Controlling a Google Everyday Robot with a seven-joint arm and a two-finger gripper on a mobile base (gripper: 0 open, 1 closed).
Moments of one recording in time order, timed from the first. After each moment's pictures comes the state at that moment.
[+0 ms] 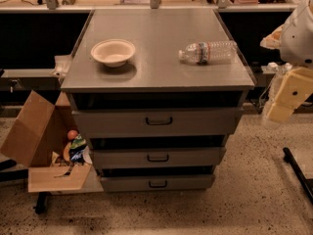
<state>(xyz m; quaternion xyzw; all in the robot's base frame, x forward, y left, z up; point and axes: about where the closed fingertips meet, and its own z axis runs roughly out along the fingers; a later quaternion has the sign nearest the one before) 0.438 -0.217 0.977 -0.60 0.78 -0.03 0.16</state>
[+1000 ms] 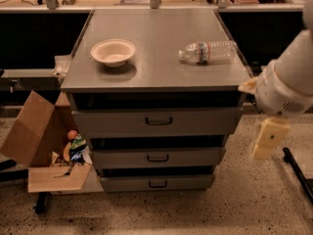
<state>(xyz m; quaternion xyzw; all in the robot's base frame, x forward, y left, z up) 0.430 -0.210 0.875 -0.65 0.75 0.01 0.13</state>
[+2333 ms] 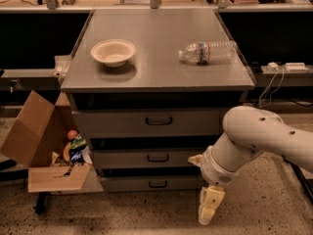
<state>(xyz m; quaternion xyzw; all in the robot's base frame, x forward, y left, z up) 0.390 -0.127 0.639 -0.68 0.70 0.18 0.09</state>
